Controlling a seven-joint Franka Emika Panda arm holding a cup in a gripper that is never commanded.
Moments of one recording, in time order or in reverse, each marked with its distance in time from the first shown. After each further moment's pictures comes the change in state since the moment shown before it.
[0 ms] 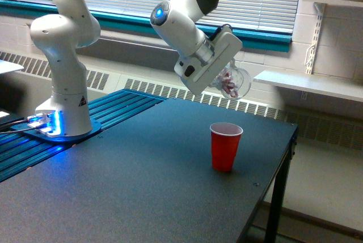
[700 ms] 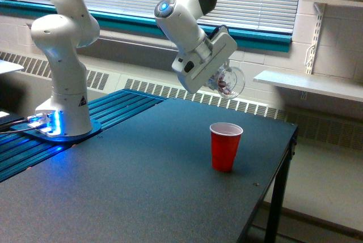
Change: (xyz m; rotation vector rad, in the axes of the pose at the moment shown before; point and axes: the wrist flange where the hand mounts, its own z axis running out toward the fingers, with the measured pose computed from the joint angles) arm -0.017 0.021 0.006 -0.103 0.072 -0.138
